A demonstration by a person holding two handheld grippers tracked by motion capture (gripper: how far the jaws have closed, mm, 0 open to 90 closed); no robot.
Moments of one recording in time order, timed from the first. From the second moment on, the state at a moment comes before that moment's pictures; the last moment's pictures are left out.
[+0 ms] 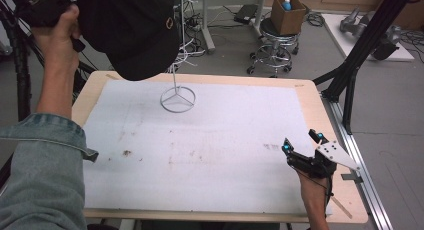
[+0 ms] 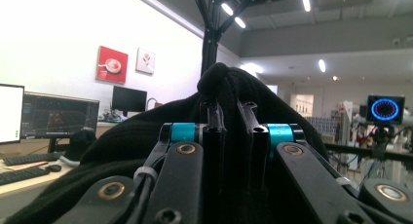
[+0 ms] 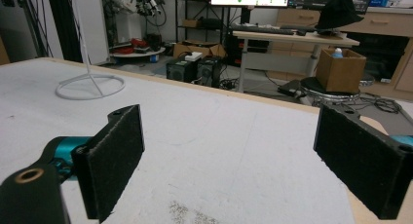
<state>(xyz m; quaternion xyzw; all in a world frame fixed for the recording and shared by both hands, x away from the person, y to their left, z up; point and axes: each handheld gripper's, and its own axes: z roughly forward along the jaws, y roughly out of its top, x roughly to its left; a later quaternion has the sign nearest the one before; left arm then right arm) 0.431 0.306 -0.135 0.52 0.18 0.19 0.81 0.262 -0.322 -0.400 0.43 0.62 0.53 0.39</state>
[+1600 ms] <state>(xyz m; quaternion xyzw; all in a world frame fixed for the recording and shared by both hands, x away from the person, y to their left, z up) 0.426 0.313 -0.220 0.59 0.30 0.24 0.71 0.303 -0.287 -0.399 0.41 0.64 0.55 0.34</state>
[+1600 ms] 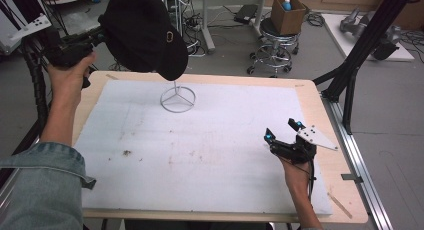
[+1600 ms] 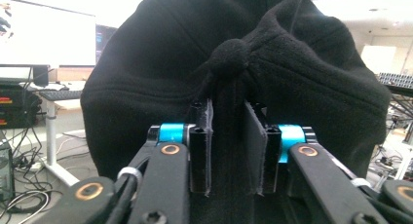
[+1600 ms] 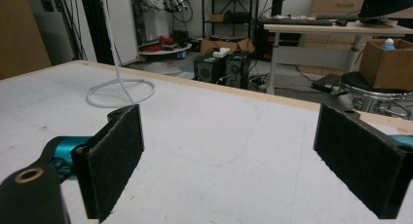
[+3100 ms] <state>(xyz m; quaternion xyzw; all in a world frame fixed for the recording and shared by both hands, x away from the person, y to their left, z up) 0.323 0.294 -0.304 0.62 0.34 0.34 0.62 0.306 -0.284 -0.399 0.41 0.64 0.55 0.33</state>
